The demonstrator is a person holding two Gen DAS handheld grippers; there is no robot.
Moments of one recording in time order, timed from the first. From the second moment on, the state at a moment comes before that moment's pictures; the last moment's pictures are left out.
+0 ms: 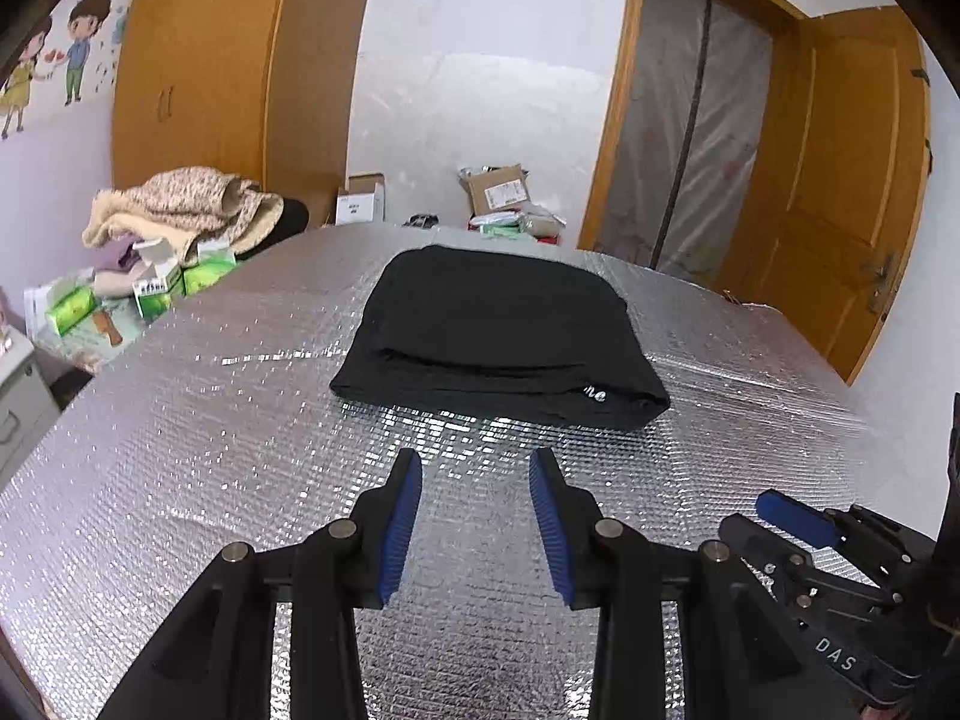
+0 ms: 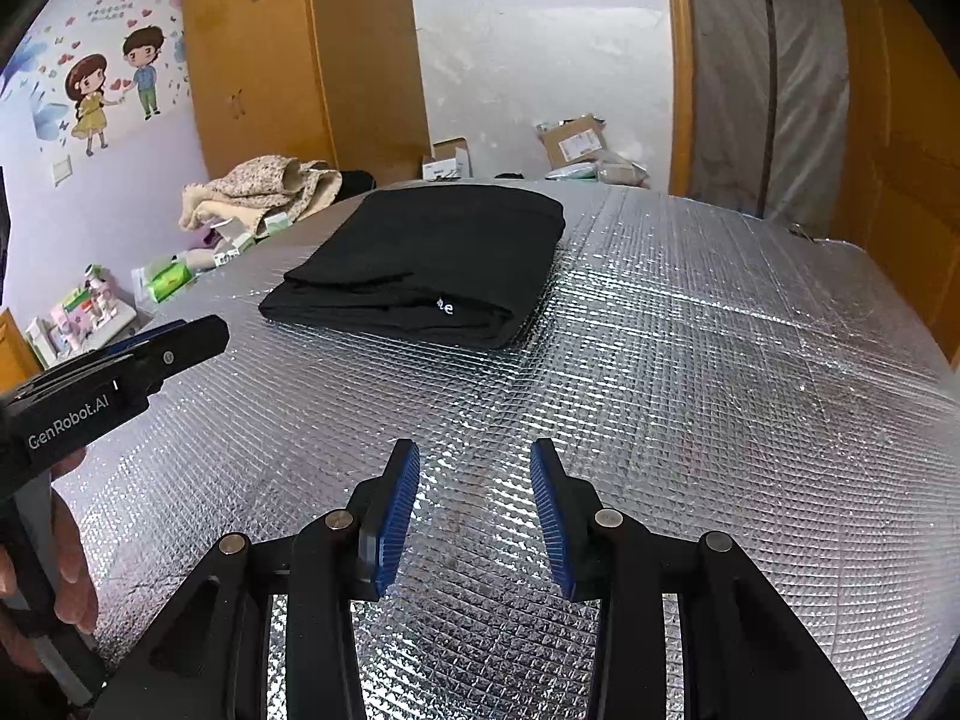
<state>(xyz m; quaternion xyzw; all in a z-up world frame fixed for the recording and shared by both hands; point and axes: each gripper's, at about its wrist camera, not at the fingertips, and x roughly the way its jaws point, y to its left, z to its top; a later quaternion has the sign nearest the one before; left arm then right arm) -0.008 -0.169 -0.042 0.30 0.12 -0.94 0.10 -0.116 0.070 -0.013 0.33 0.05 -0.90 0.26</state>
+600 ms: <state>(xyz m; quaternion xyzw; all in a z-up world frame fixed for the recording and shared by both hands) -0.006 -0.175 -0.048 0.32 0.13 -0.93 0.11 -0.113 0.063 -0.014 0.33 0.07 -0.91 0.26</state>
